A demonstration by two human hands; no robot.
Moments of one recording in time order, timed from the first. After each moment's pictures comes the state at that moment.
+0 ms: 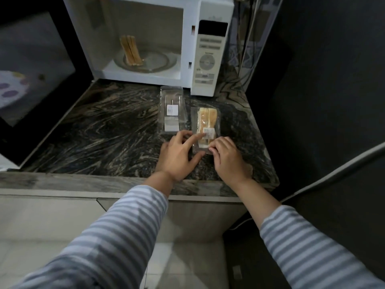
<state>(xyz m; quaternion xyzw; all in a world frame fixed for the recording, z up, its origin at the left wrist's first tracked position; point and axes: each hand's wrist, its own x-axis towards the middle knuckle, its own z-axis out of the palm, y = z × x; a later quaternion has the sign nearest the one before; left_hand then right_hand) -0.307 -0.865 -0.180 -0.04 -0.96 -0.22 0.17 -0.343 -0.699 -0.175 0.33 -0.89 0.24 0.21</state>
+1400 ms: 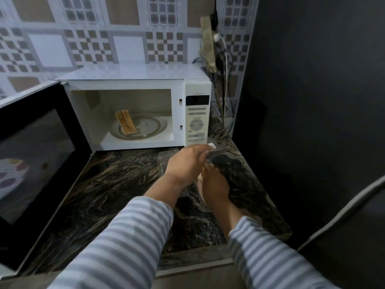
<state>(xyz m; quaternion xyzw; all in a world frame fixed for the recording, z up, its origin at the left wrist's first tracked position) -0.393 -0.882 -0.057 -0.14 -0.94 -0.29 0.15 -0.400 -0.781 -0.128 0.02 -0.98 0.16 0.07</state>
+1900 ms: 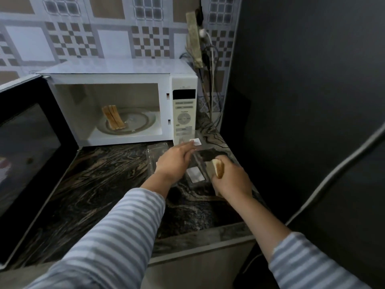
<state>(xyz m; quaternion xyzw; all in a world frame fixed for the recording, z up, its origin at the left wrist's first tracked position) -0.395 -0.881 -0.085 -0.13 -0.94 -0.28 0.15 -0.345 -0.707 -0.086 -0.01 -0.96 0.25 0.10</state>
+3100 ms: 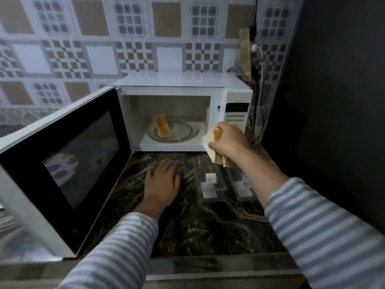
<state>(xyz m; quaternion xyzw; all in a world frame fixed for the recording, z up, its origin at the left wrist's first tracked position) -0.359 -1.031 -0.121 0.06 -0.98 -0.07 0.15 -0.417 -0.846 0.009 0.09 -0.94 0.32 0.06</state>
